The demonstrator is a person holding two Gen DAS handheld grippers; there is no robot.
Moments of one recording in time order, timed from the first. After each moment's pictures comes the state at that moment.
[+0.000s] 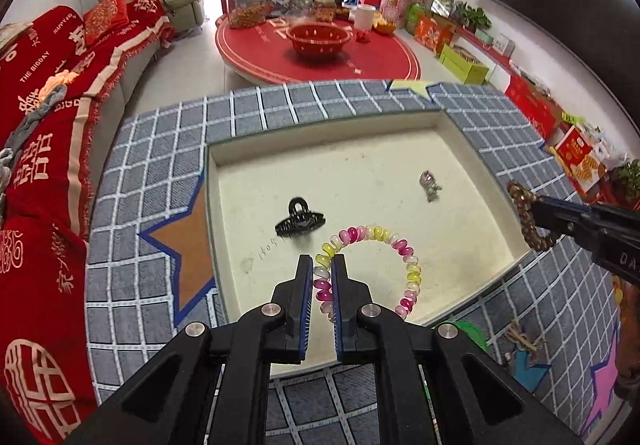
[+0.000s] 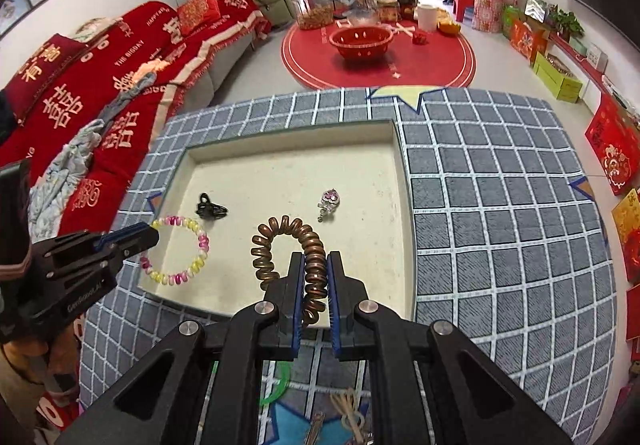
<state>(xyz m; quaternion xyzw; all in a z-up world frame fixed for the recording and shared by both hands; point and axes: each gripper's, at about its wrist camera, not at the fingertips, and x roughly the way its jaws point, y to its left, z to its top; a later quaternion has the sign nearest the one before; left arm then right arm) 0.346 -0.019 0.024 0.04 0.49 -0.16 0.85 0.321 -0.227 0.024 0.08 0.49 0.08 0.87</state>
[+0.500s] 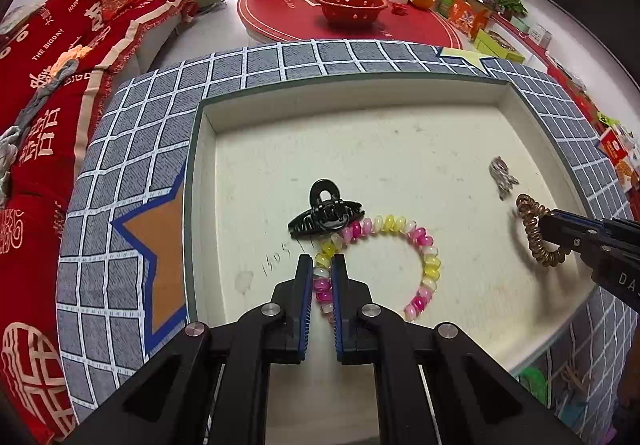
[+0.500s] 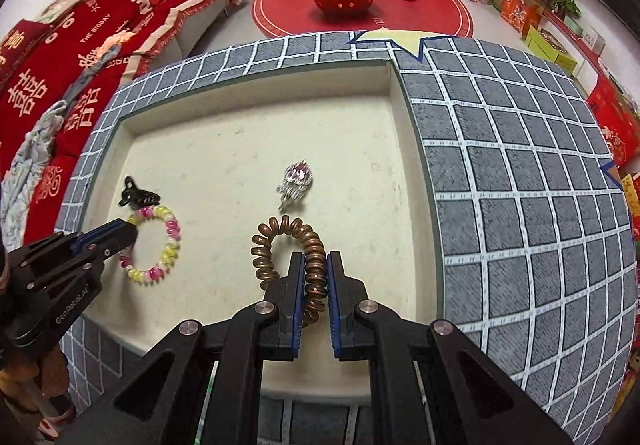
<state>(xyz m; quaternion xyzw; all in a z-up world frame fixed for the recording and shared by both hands) 0.386 -0.025 -0.032 0.05 0.52 -0.10 0.85 0.368 -0.222 -0.044 0.07 0.54 0.04 0.84</state>
